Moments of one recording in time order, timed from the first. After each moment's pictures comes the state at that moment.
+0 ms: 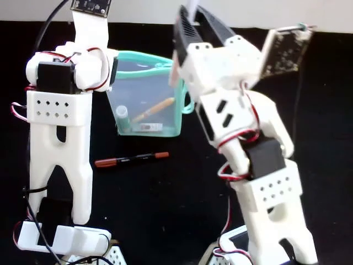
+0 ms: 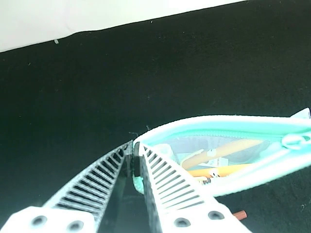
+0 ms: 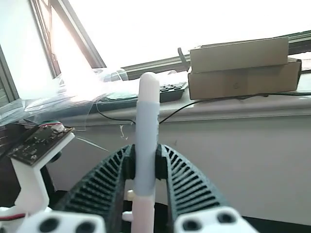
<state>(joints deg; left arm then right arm) 1.5 8.8 -24.7 86.7 -2.5 -27.6 -35.6 8.2 24.2 -13.4</state>
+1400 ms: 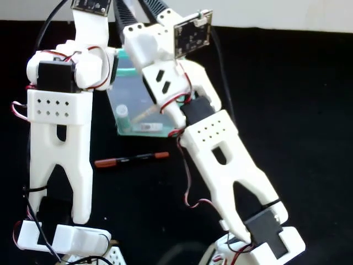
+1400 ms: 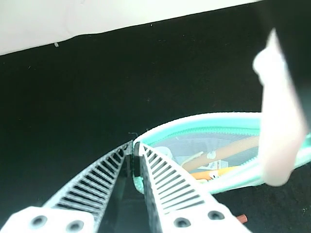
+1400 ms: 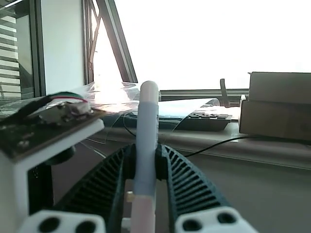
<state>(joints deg) 1.5 8.8 -24.6 85.7 -2.5 -35.5 -6.8 2.6 -9.5 -2.9</state>
